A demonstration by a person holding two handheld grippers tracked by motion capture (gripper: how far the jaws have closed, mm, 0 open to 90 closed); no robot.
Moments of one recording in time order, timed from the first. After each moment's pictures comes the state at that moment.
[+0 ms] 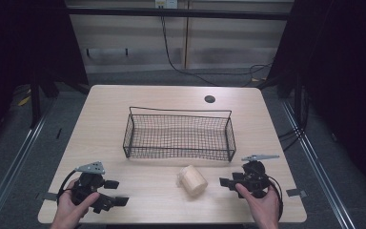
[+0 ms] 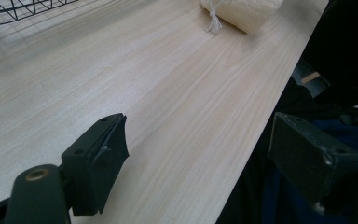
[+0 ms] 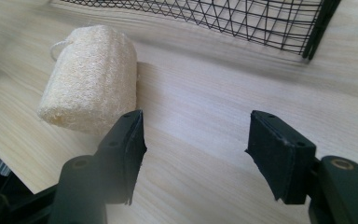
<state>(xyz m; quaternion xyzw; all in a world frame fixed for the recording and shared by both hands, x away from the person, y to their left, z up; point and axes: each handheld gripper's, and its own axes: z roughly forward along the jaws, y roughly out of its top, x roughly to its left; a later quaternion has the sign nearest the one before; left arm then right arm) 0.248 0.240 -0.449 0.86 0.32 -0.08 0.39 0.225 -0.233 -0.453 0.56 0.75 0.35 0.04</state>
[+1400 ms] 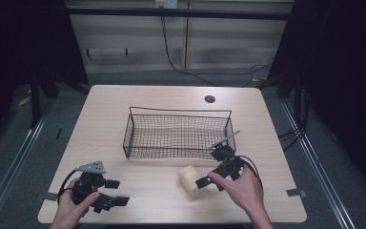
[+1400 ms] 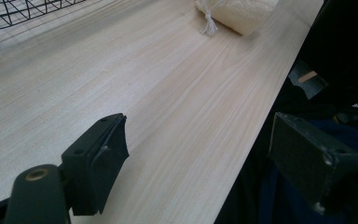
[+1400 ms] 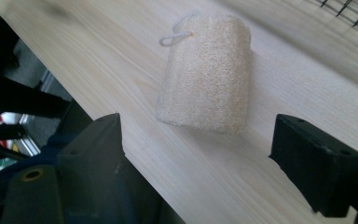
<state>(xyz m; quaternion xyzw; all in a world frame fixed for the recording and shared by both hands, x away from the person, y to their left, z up) 0.247 0.240 -0.447 0.85 0.32 -0.09 0.40 0.267 -0.160 -0.406 0.49 0.83 0.24 -0.10</state>
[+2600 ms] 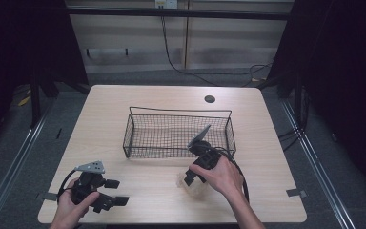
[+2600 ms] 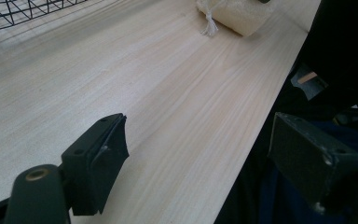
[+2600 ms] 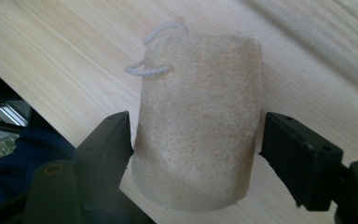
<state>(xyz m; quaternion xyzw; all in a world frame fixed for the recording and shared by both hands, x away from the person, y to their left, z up) 0.247 0.241 -0.447 0.85 0.32 -0.09 0.40 0.314 -0.113 -0.438 0.49 0.85 0.11 -0.14</state>
